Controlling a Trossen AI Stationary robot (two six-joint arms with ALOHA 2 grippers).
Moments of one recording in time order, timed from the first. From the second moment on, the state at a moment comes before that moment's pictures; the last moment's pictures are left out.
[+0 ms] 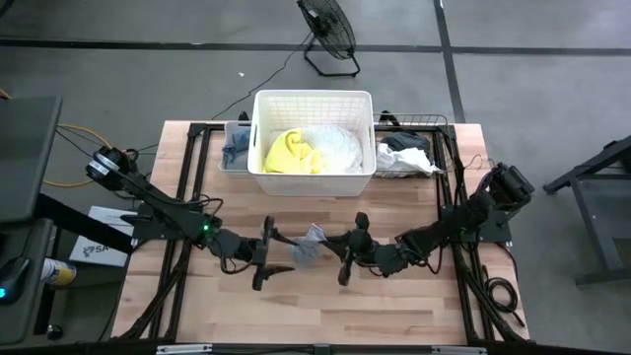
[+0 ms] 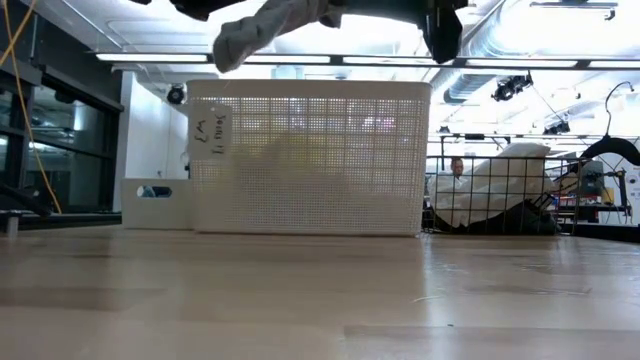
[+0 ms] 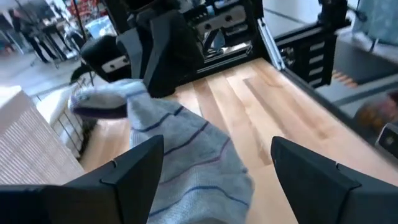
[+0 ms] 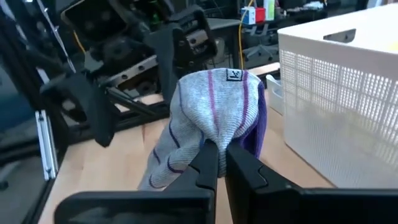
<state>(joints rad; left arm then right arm) -0.54 1.30 0.67 0.44 -0.43 0.18 0.50 1.65 0.90 0.56 0.78 0.33</state>
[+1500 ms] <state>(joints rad) -0.46 1.30 0.67 0.51 -0.45 0.53 0.36 1.69 0.90 0.75 0.34 0.56</state>
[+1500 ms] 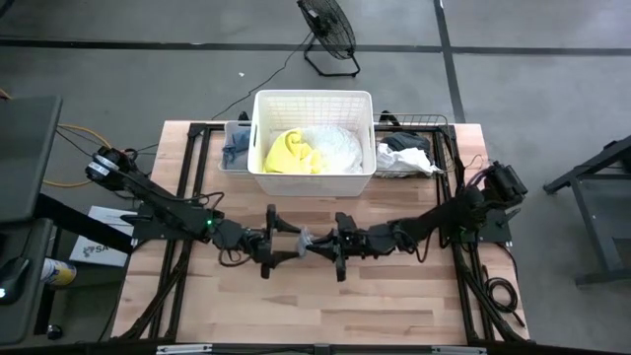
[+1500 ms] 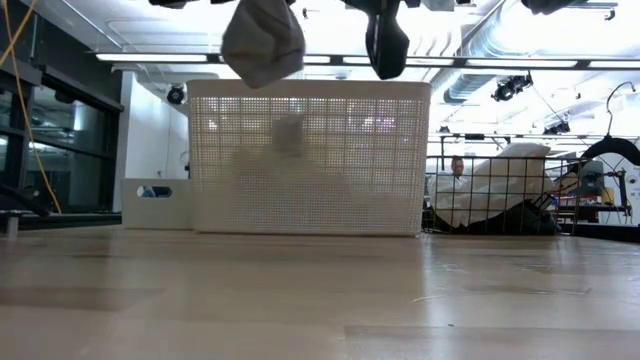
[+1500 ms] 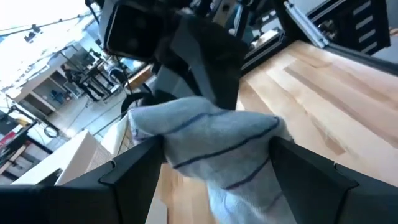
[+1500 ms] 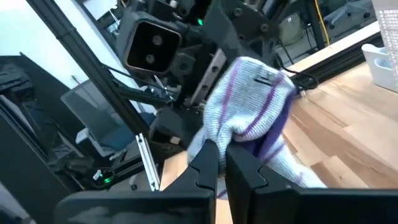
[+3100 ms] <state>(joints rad) -0.47 1.39 0.67 0.60 -0.51 0.28 0.35 1.69 0.90 0.76 0.26 0.41</state>
